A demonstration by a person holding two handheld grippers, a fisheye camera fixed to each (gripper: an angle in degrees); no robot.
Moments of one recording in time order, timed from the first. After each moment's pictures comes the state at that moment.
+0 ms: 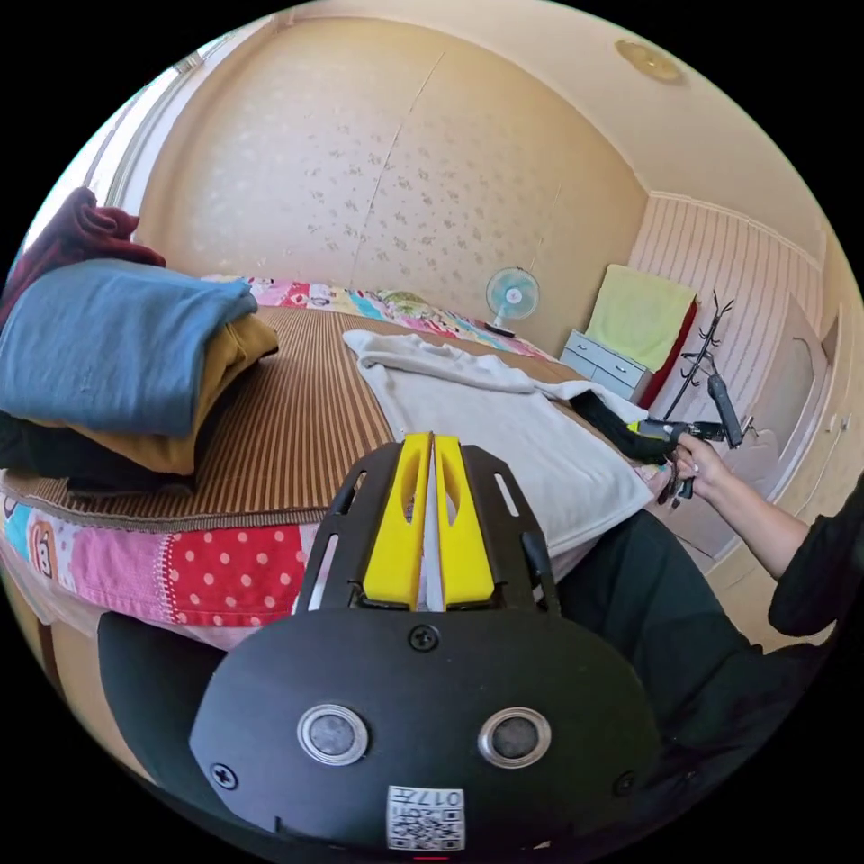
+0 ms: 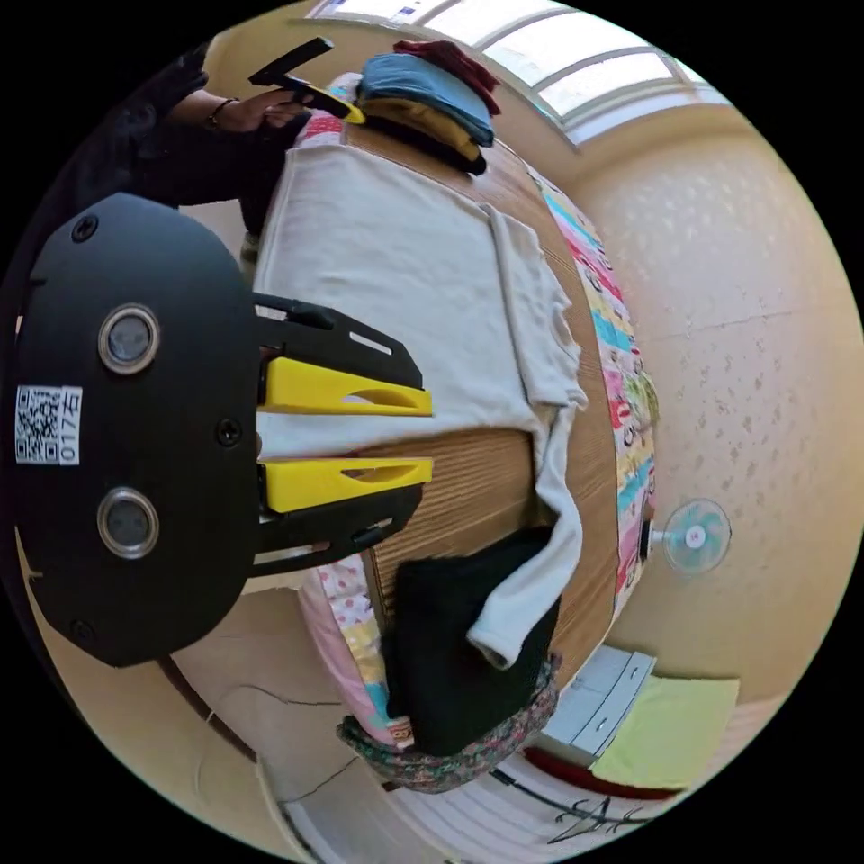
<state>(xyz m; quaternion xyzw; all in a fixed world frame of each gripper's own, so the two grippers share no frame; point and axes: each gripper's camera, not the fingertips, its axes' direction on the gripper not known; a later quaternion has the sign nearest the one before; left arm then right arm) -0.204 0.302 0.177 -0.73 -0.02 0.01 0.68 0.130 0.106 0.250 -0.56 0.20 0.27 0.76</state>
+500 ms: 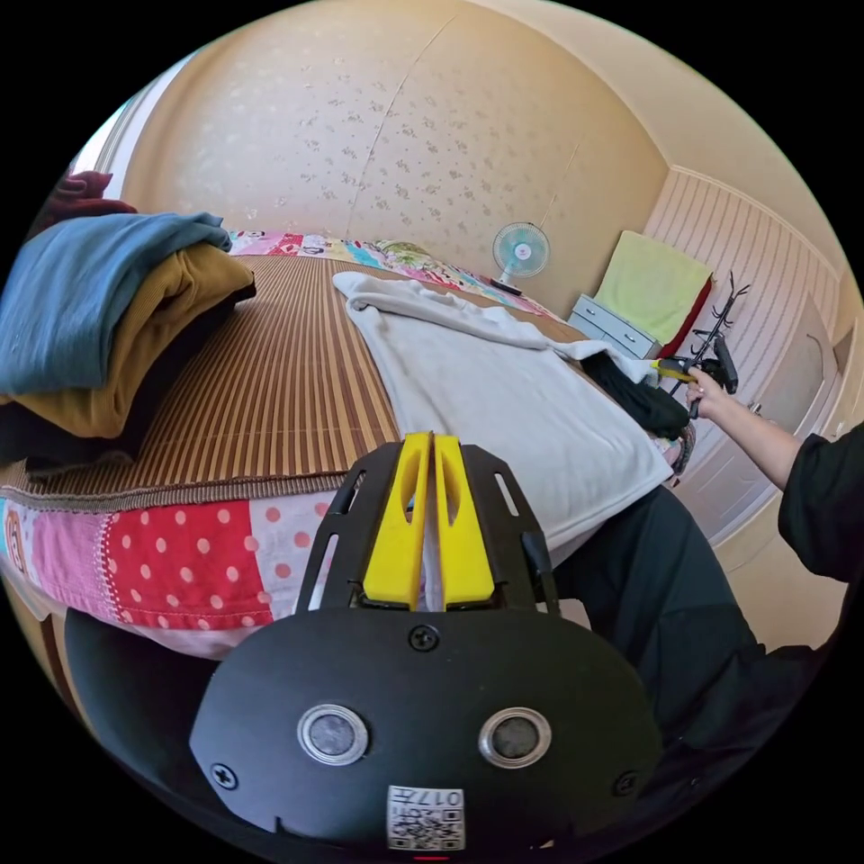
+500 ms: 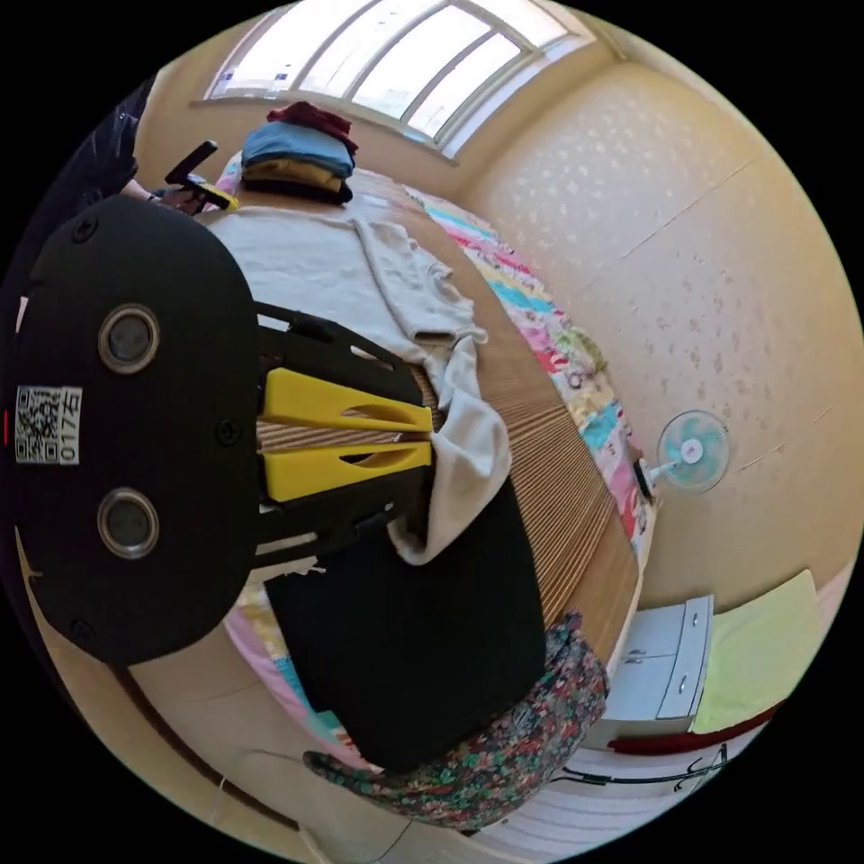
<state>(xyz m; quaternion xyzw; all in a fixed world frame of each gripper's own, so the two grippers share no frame) -0.193 0.338 0.150 -0.75 -0.02 0.03 0.66 0.340 0.028 0.248 -0.38 0.12 0.44 0.81</state>
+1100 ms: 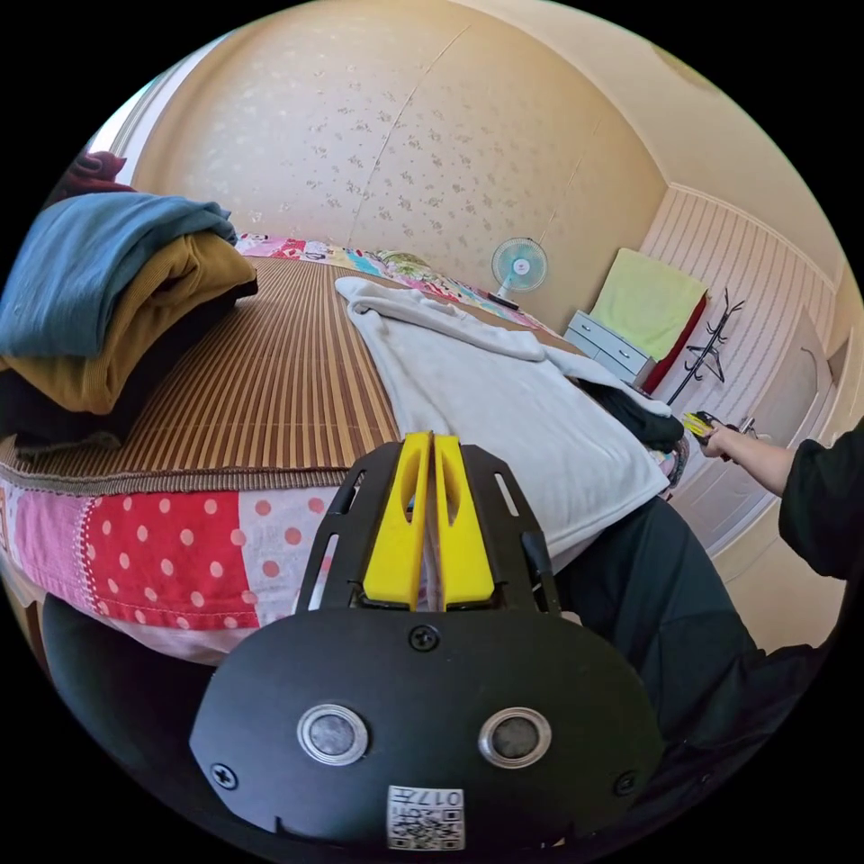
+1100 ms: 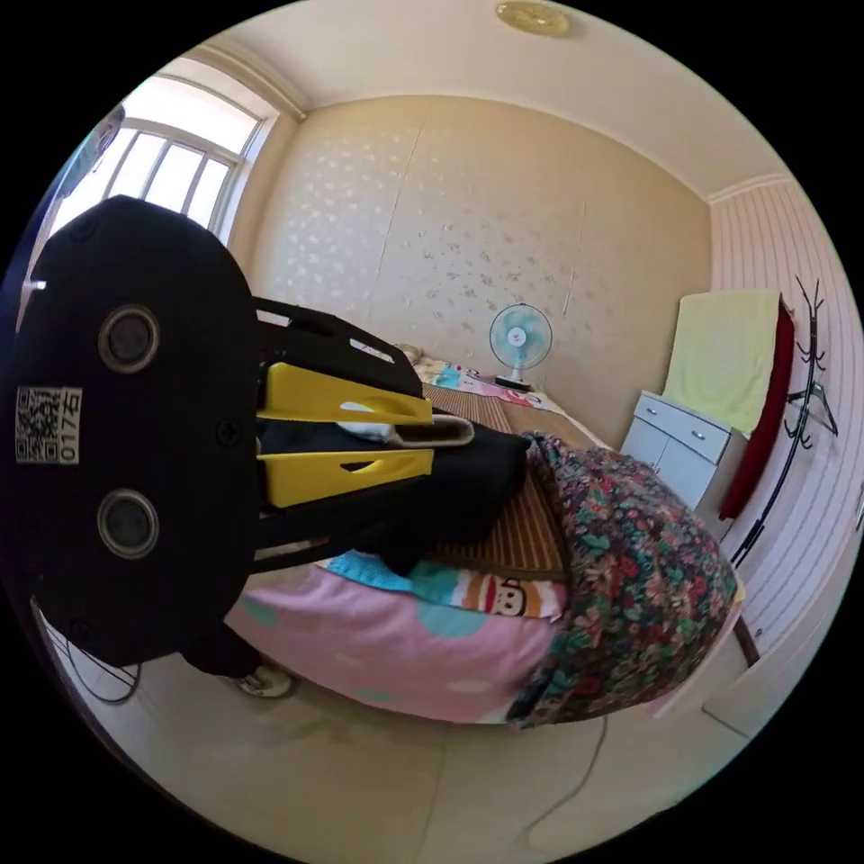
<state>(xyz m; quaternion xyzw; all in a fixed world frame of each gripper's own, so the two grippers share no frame) -0.203 0.336 0.138 -0.74 -0.02 0.01 0.68 0.471 0.090 0.005 -0.18 0.26 0.70 0.64</state>
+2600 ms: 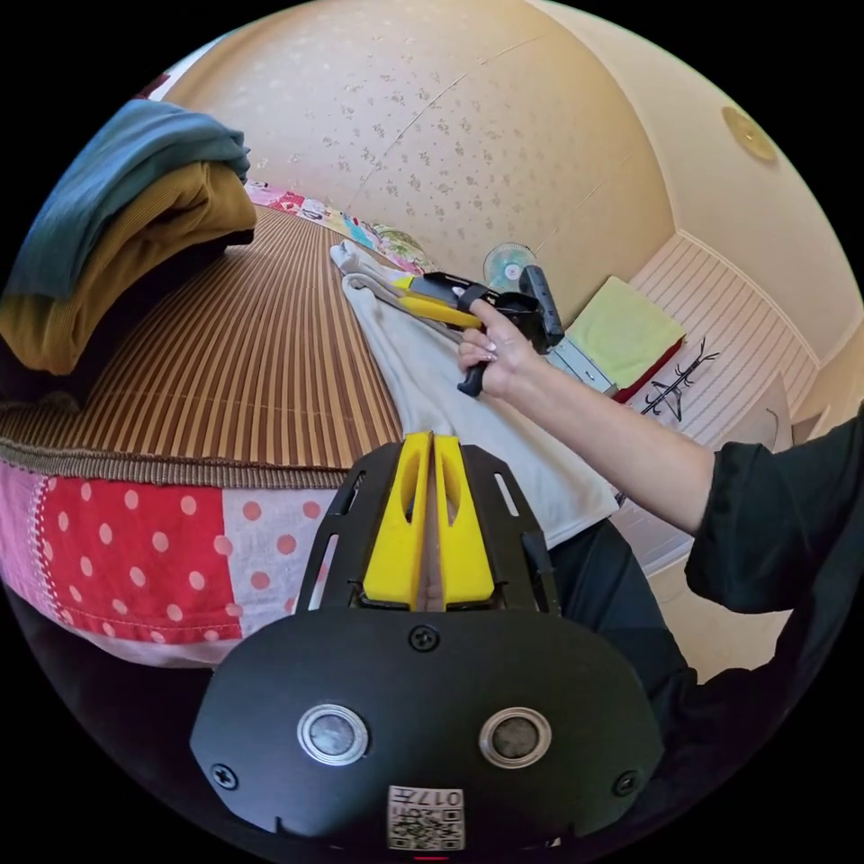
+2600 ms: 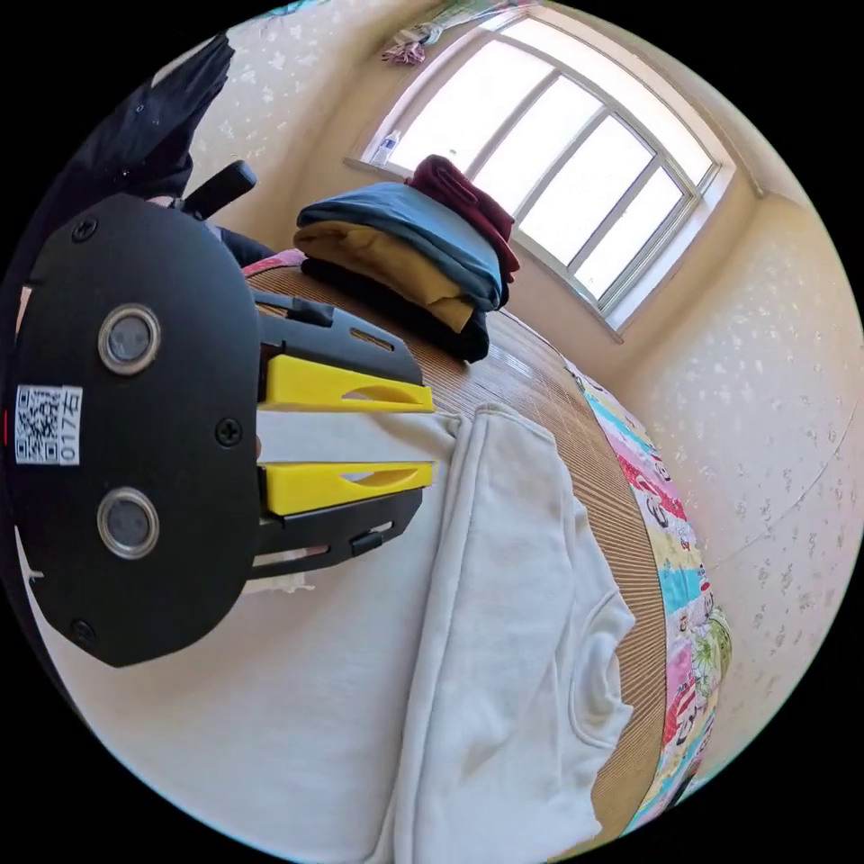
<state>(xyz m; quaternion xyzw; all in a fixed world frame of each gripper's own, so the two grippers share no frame) -0.252 0.335 0.191 -0.76 -0.02 -0.12 0.64 -0.024 0.142 0.541 -0.52 -0.20 0.36 0.75</state>
